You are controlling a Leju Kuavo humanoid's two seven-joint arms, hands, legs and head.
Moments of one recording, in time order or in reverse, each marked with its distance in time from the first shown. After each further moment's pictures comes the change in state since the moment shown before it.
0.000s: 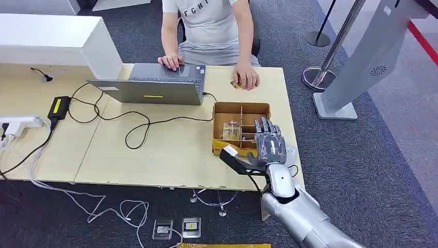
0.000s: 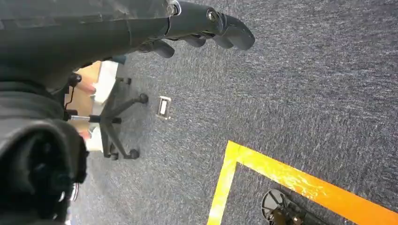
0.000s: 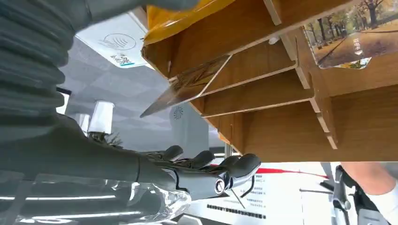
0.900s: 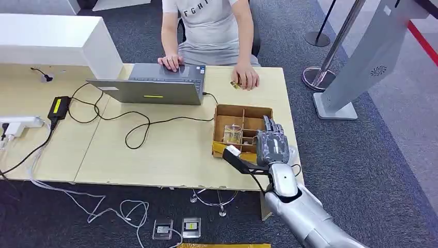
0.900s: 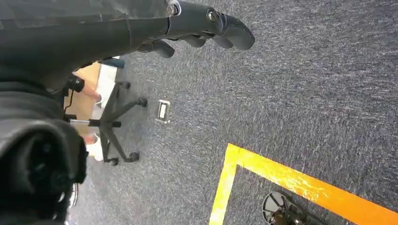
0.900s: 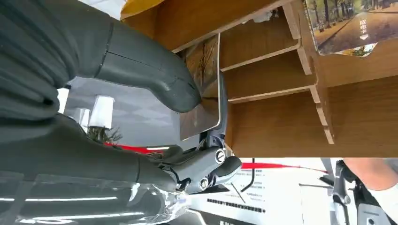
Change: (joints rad) left arm 0.000 0.000 0.000 0.000 -0.022 -0.001 -0.003; right arm -0.004 -0.009 -0.014 0.017 0.016 -0.028 -0.024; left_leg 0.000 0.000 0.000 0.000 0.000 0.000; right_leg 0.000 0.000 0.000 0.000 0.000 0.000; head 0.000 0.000
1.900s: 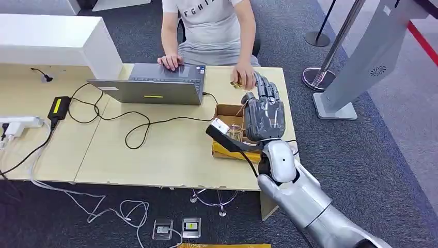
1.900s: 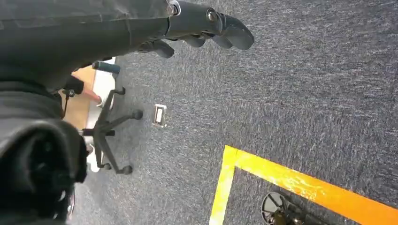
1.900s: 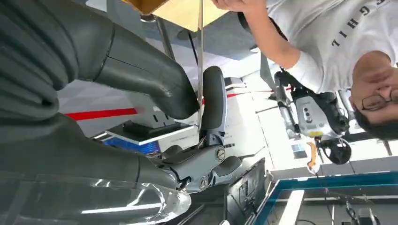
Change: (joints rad) left arm 0.000 0.000 0.000 0.000 -0.029 -0.010 -0.021; right arm -0.088 0.008 -0.008 -0.283 0.079 -0.062 0.002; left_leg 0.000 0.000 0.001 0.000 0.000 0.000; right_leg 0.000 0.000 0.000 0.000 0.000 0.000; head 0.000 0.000
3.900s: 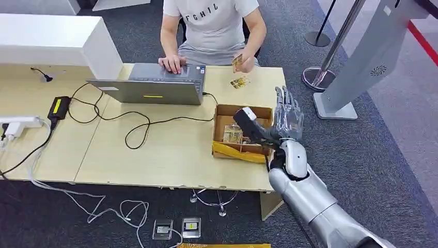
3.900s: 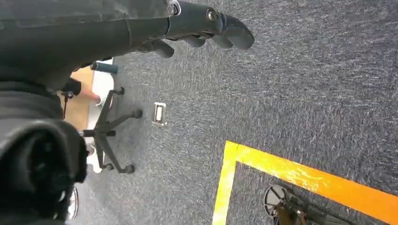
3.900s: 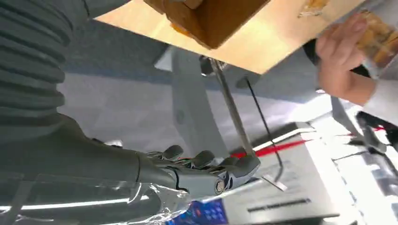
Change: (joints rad) left arm 0.001 0.003 0.001 0.000 -0.007 -0.037 0.001; right arm 0.005 -0.026 -0.097 0.165 -0.286 -0.040 0.048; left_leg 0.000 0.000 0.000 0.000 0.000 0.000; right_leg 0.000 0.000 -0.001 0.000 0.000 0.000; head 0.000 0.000
